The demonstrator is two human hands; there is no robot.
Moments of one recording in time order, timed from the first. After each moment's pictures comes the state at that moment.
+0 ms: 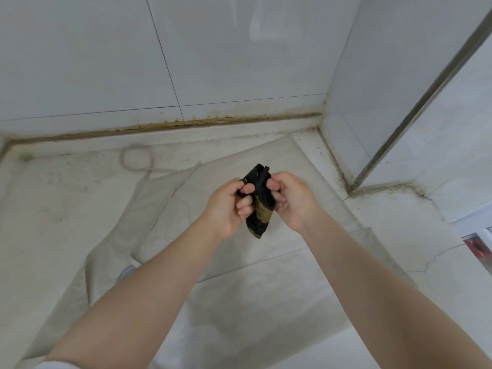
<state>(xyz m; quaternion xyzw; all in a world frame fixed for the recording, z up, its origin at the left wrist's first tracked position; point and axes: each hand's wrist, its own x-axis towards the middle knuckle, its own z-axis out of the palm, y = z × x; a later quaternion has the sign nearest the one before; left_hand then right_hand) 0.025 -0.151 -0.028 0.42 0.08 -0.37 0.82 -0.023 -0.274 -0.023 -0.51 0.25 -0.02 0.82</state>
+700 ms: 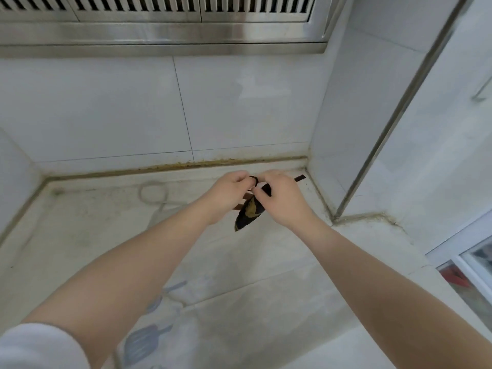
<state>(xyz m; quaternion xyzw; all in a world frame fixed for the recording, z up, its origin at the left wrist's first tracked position) 0.028 -0.137 0.083 0.77 -0.17 -0.26 0.56 -0.037 -0.251 0.075 -0.94 0.08 -0.15 0.31</state>
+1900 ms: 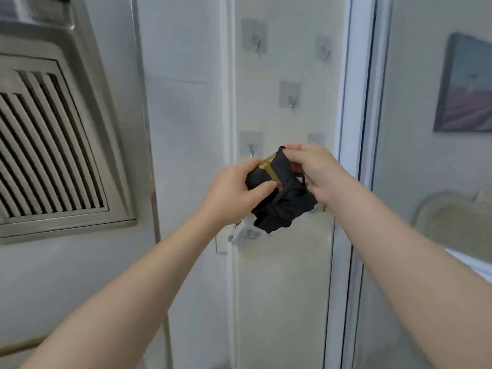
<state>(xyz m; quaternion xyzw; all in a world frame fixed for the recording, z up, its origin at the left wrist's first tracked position) -0.187 -0.509 0.358 0.68 -0.54 0.16 0.47 -0.262 -0.648 0.391 -0.67 0.07 -0.36 0.65</state>
